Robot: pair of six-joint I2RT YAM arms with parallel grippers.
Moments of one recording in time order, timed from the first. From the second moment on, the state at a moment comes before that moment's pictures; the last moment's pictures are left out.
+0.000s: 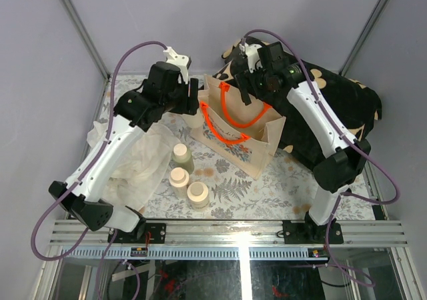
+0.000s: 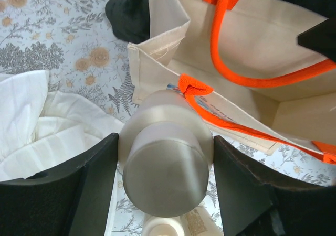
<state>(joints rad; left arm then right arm) -0.54 1.43 1.68 -0.88 -0.13 -0.24 0.46 1.81 1.98 -0.98 -0.02 -0.10</state>
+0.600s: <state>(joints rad) -0.54 1.41 1.91 -0.91 -0.01 -0.24 0.46 1.83 1.93 -0.93 -0.03 -0.08</state>
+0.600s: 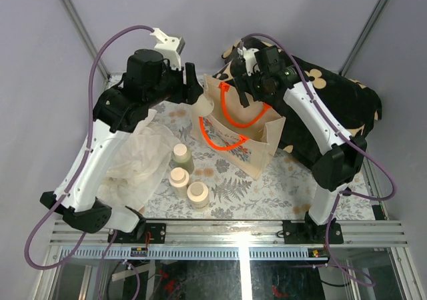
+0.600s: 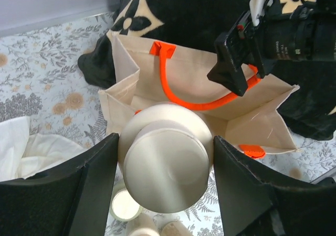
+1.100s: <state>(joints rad) -0.54 1.58 1.91 -0.70 0.15 -0.24 0.46 1.83 1.88 -0.89 0.08 -0.07</state>
